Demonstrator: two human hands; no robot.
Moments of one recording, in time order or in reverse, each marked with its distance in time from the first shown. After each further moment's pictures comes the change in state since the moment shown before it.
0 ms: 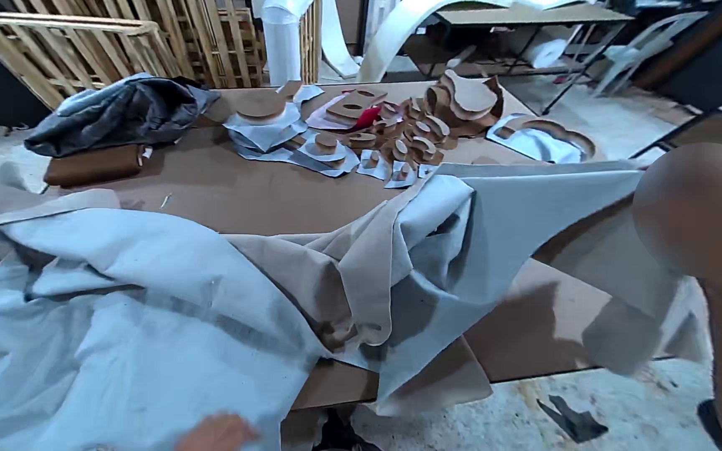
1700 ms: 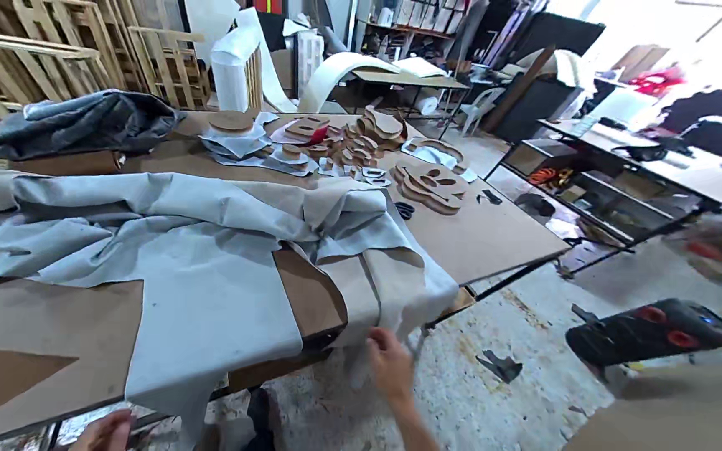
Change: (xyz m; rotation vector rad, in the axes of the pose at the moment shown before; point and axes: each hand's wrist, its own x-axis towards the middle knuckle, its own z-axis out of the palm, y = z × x) left_hand -0.173 -0.160 0.003 -0.331 0.454 -0.432; right_hand -0.467 -0.193 0.118 0.581 -0.269 0.356
